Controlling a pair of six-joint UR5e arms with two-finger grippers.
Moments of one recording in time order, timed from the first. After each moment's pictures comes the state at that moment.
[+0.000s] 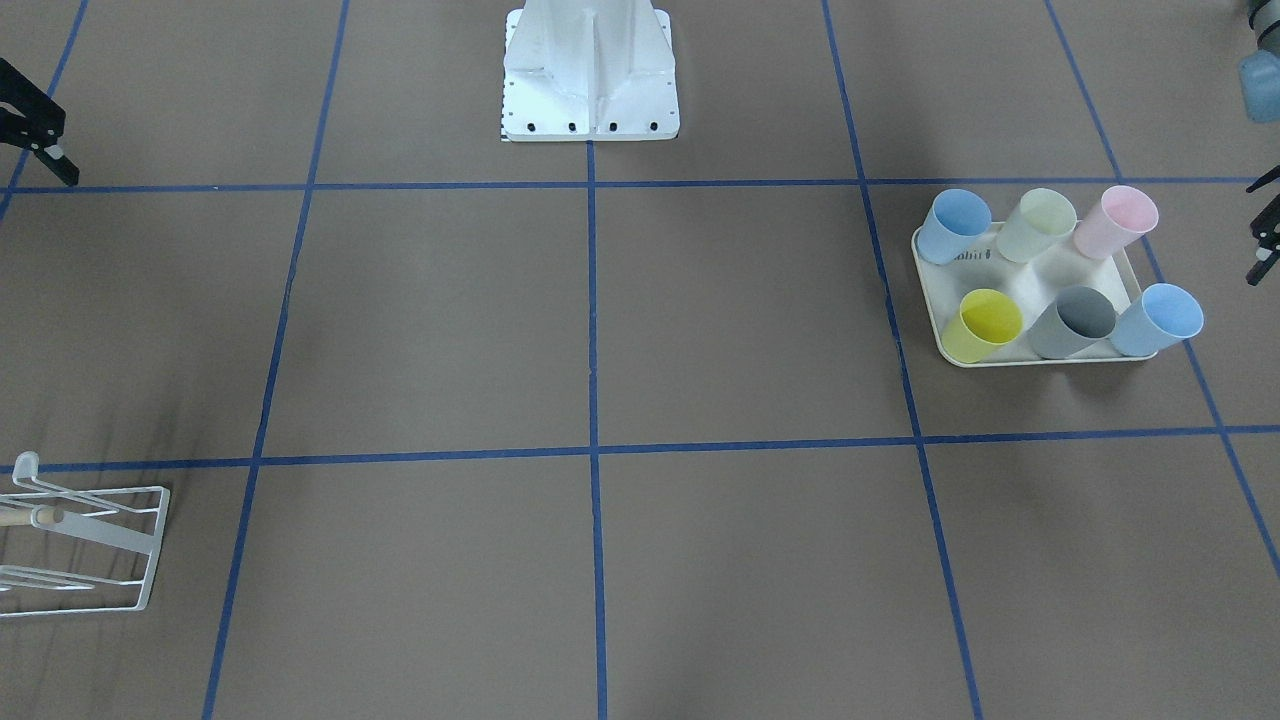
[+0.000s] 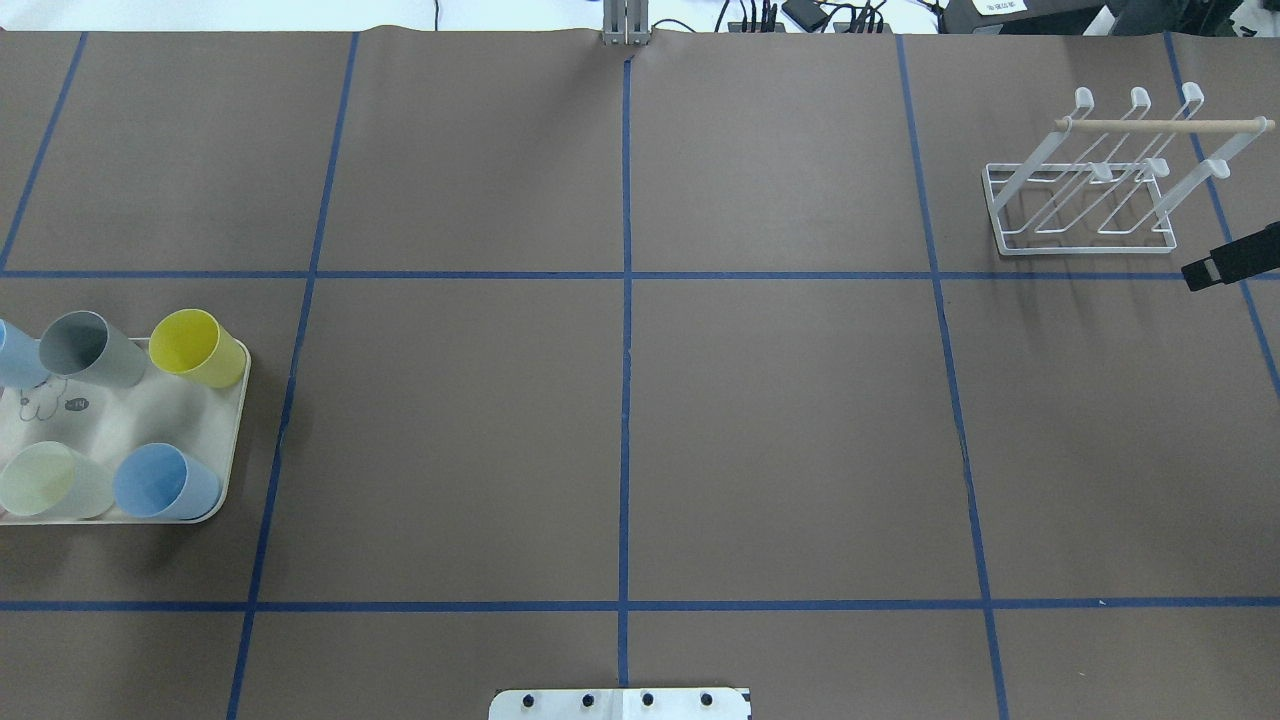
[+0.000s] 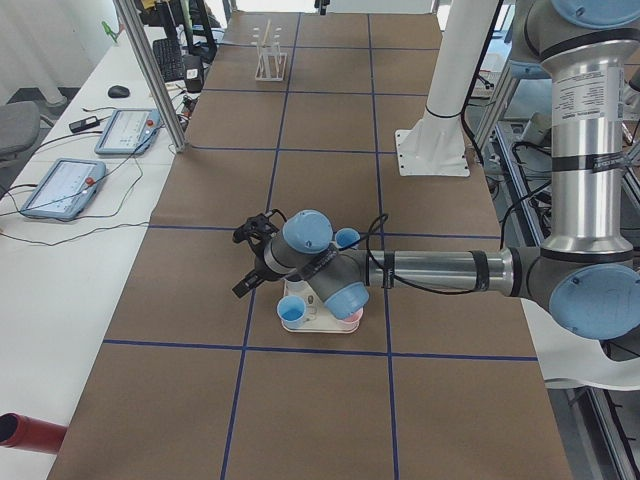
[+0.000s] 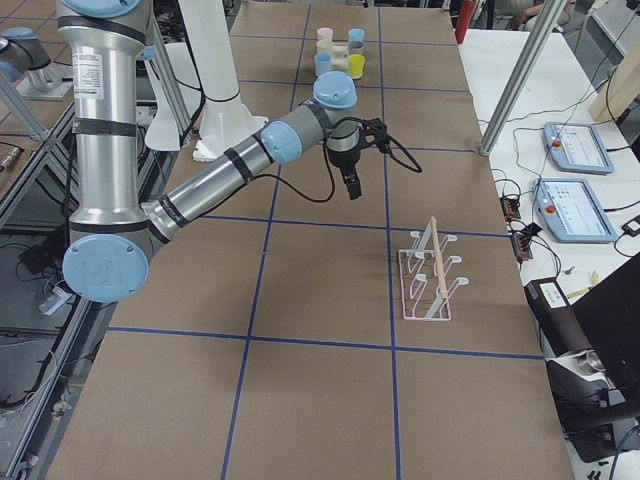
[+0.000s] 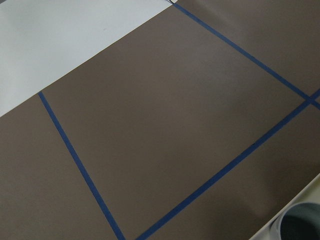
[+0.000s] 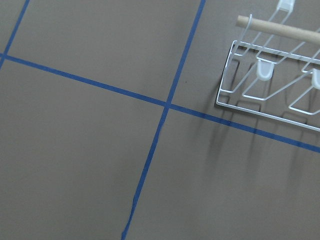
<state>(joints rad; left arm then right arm) -1.39 -1.43 -1.59 -2.58 -2.24 -0.10 1.19 -1.59 2.22 -1.56 2.31 0.41</state>
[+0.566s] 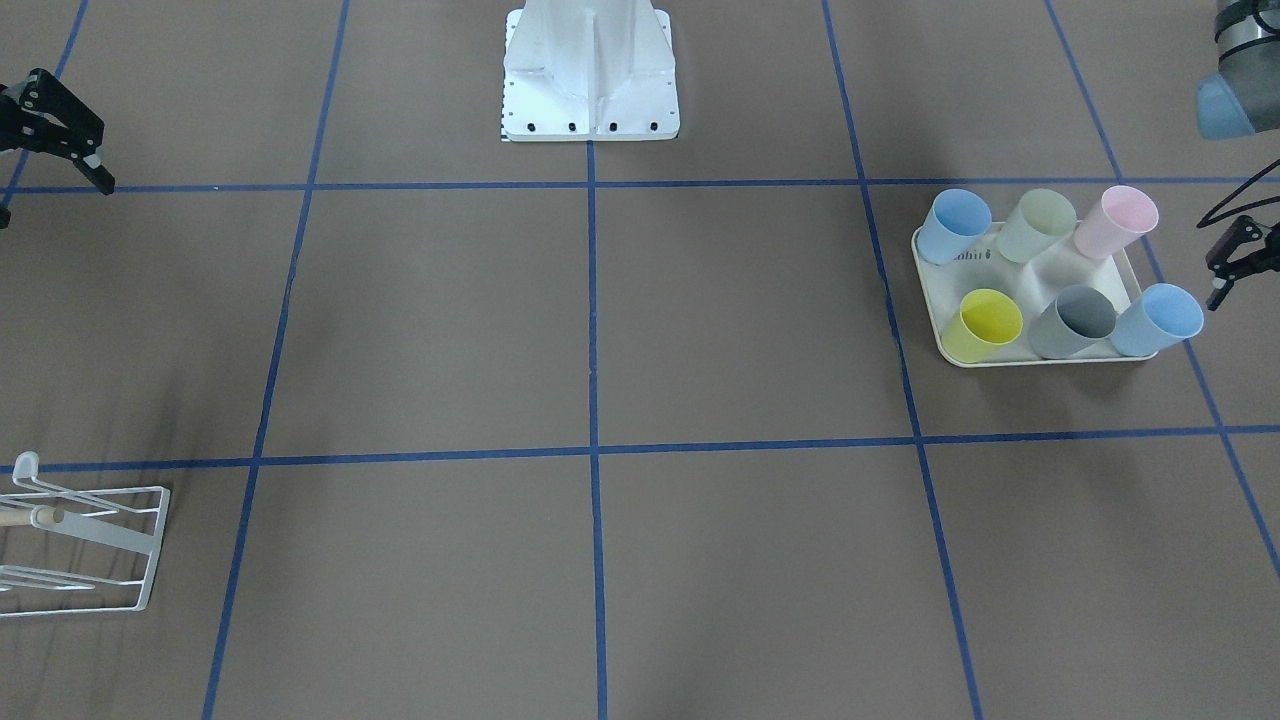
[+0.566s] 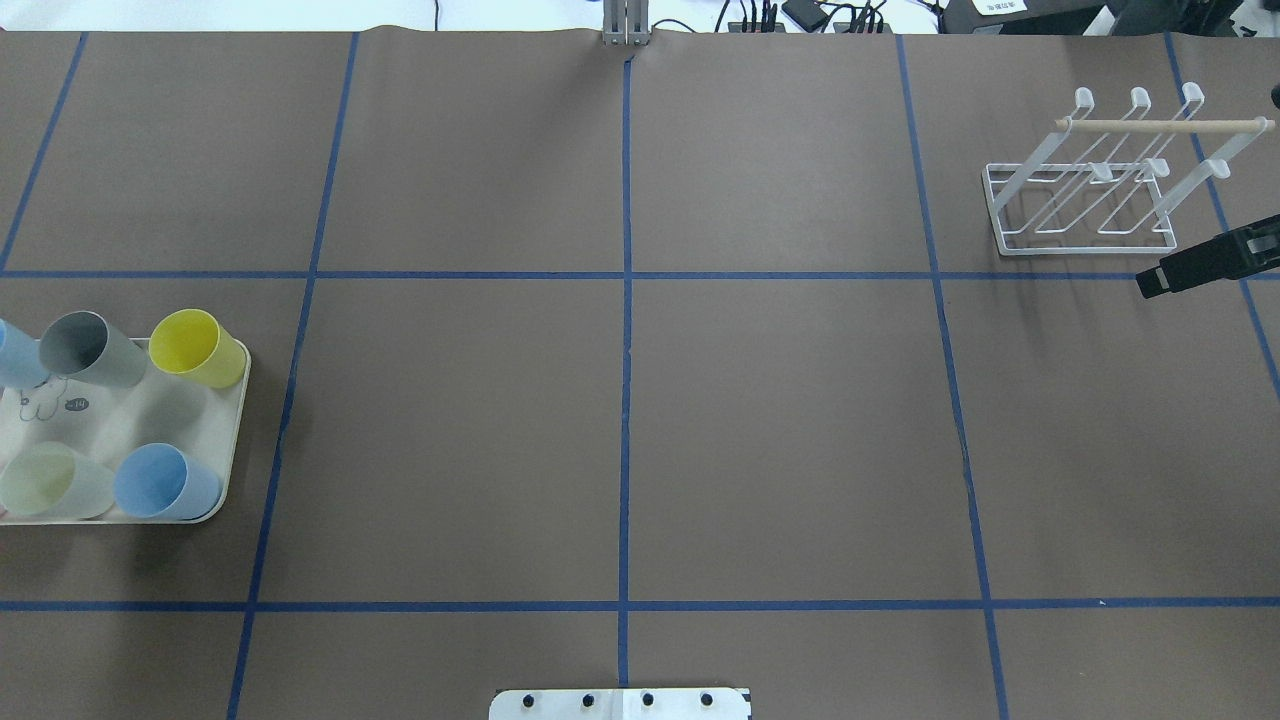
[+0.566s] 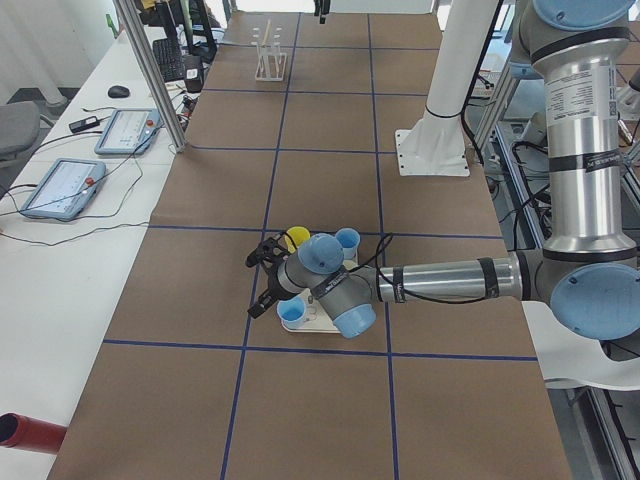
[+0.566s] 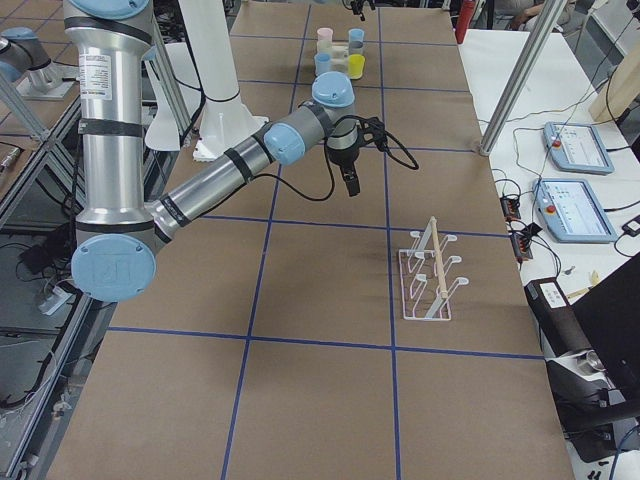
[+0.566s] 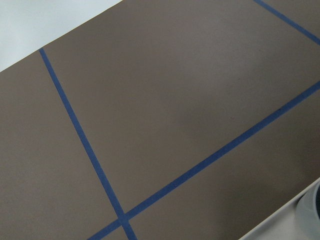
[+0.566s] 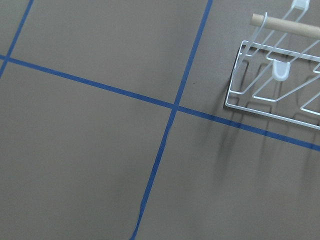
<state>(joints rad) -1.27 -1.42 -1.47 -2.72 -2.11 -0.18 1.15 -1.59 2.22 -1.52 2.28 0.46</state>
